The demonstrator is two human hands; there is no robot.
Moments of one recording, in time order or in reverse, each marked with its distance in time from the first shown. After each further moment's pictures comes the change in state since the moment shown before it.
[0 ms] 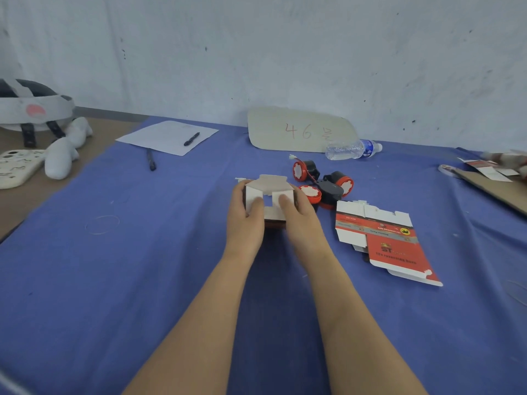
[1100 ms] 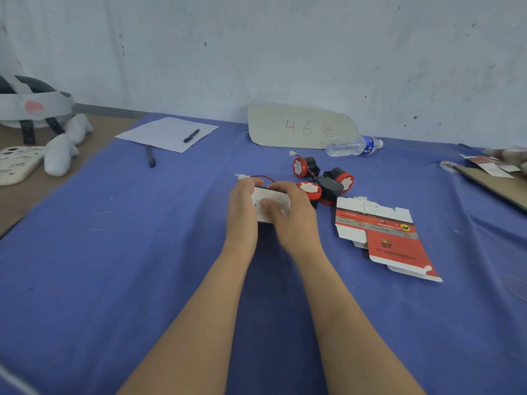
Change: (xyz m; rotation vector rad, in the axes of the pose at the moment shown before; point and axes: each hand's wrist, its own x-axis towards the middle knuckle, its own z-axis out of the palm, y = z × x) left_hand -0.002 0.016 0.003 -0.177 0.033 -0.201; right_hand -0.009 -0.007 0.006 -0.267 0.070 -0.193
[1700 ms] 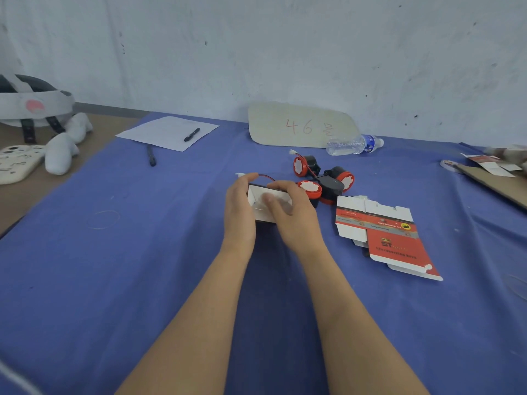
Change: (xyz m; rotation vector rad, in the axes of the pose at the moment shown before) left_hand 0.004 -0.001 -0.004 0.074 -0.007 0.102; right_hand 0.003 0.005 -0.002 -0.006 -0.042 -0.023
